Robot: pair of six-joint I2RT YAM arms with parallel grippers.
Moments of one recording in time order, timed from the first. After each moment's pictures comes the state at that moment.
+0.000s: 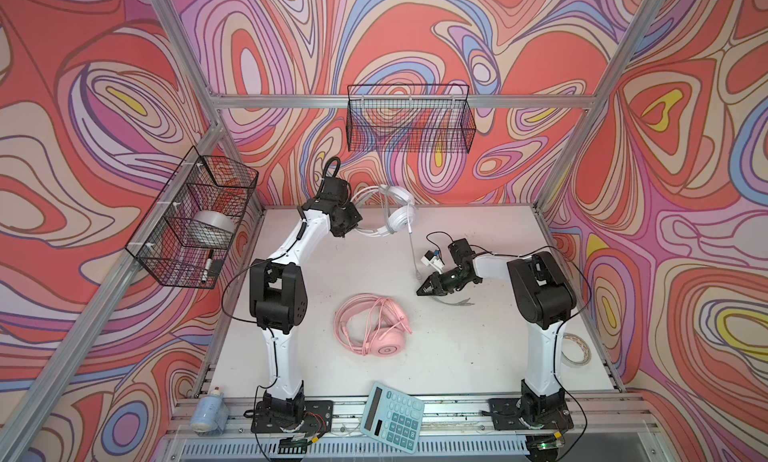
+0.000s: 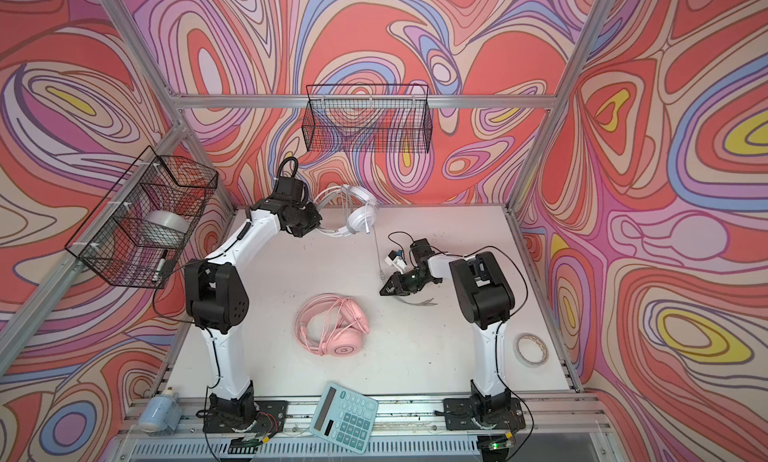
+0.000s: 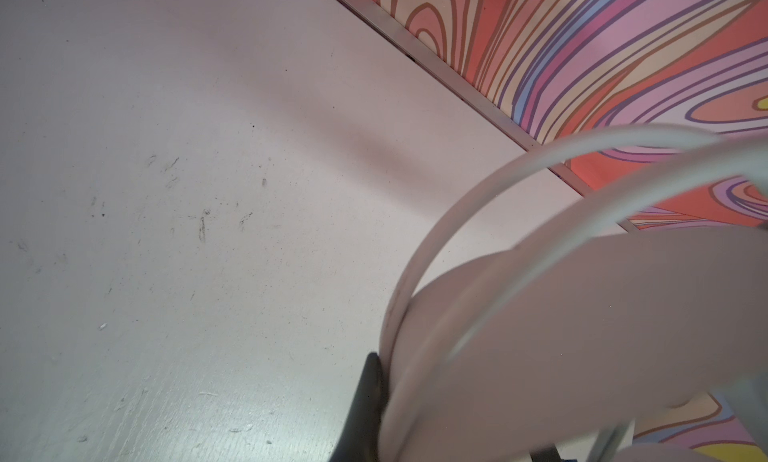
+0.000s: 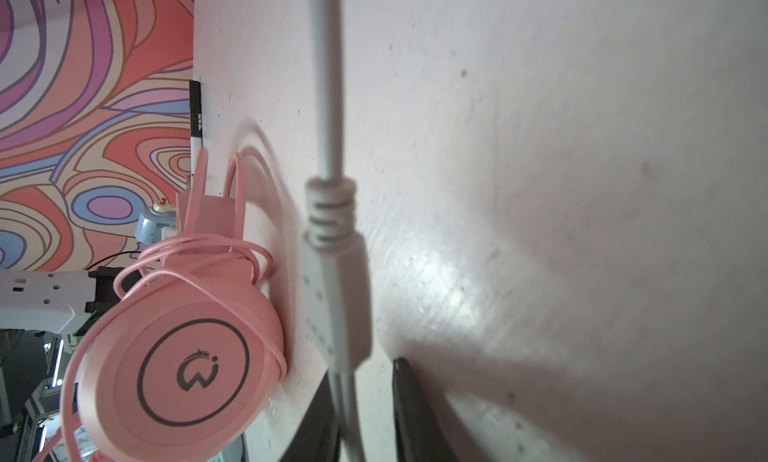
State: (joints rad) left arm -0.21 2.04 1.87 -0.73 0.12 -0.76; right arm 0.29 2.09 1.22 -0.42 -0.92 0.03
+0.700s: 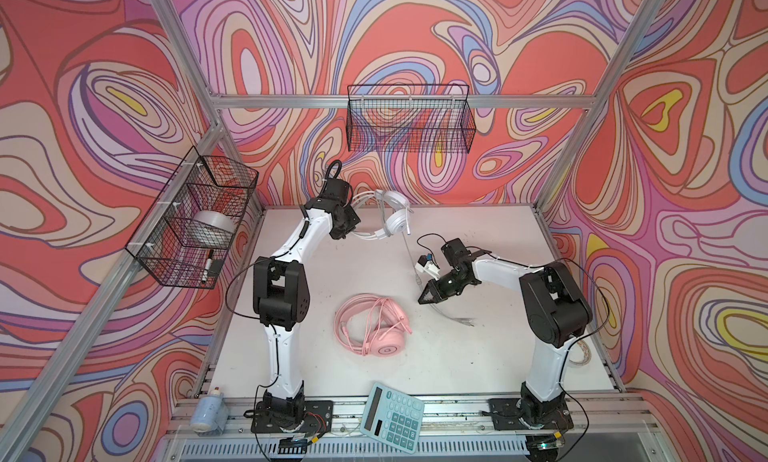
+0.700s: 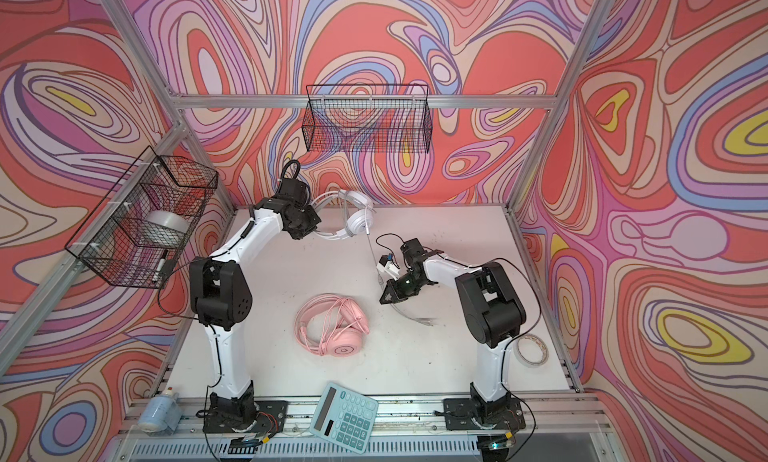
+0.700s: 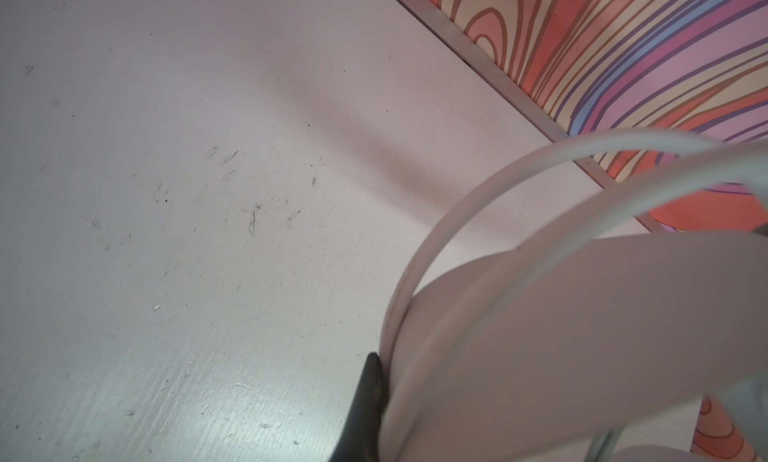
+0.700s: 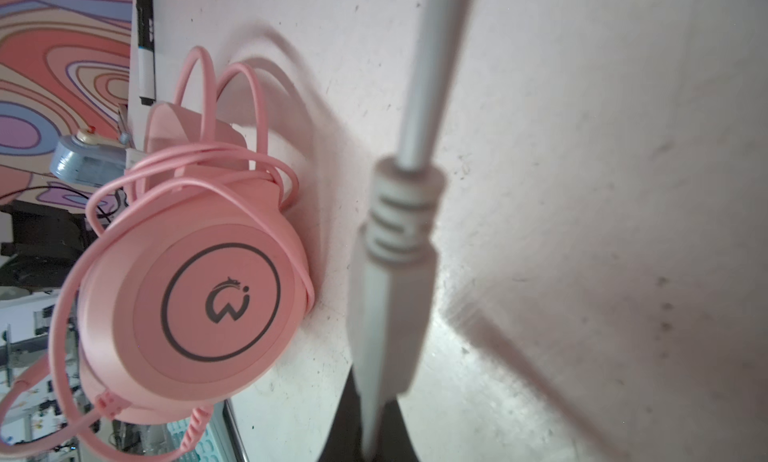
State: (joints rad) left arm -0.21 2.08 1.91 -0.81 0.02 -0.80; right arm 0.42 1.90 1.21 -0.62 -0.71 -0.09
